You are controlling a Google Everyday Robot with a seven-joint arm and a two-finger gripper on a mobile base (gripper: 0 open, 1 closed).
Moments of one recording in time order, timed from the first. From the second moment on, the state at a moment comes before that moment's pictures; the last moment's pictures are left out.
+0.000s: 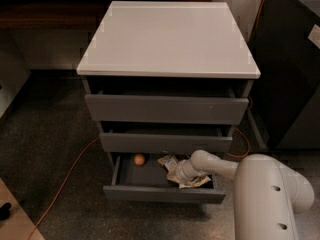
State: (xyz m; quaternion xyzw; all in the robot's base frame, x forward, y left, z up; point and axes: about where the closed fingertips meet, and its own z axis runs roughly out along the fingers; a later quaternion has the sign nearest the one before) arm 0.648 -0.079 0.248 -0.59 0.75 0.15 0.26
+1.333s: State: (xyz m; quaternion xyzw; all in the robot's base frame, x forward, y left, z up) arm 0.644 -0.085 0.188 -0.60 0.76 0.14 0.20
